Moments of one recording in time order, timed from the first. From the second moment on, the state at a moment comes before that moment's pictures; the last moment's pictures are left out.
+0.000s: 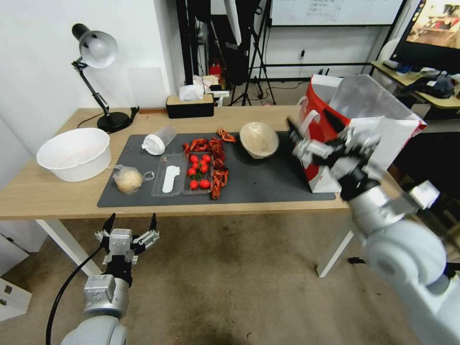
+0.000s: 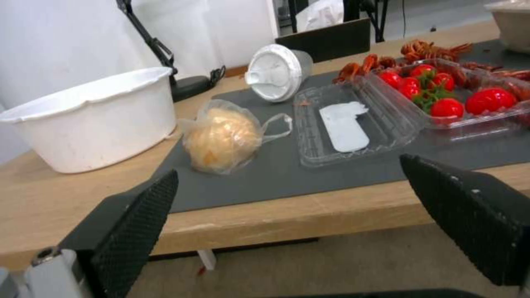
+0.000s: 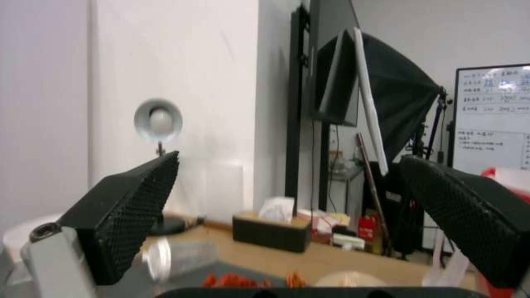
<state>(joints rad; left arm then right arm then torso) 1.72 -1.54 -0.67 -2.23 0.02 0.08 0.01 -1.31 0.92 0.42 2.33 0.57 0.04 0.01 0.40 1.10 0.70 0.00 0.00</state>
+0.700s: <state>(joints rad) 1.72 -1.53 -0.67 -2.21 0.02 0.07 0.01 -1.65 1.15 0.29 2.18 0.13 0.19 0.30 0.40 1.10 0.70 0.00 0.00</state>
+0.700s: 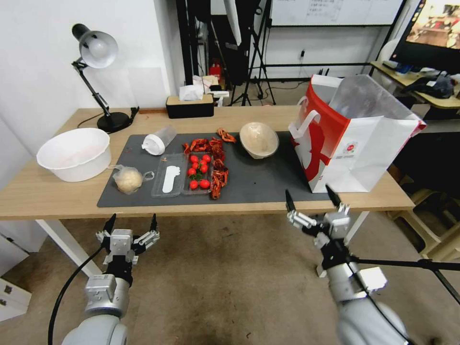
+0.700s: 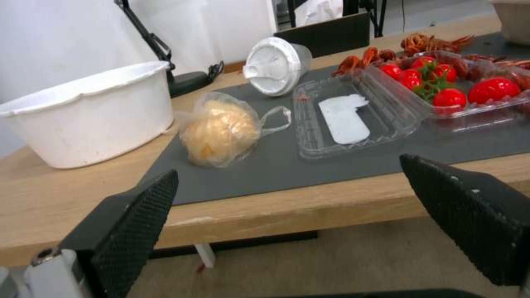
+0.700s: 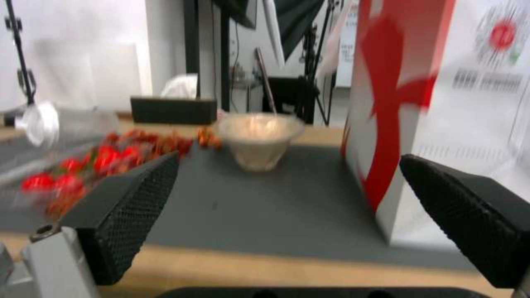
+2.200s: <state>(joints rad) 1.73 -1.54 -0.67 -2.21 0.03 0.06 0.01 -1.19 1.14 0.10 2.06 0.71 -0.08 0.51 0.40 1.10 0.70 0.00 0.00</state>
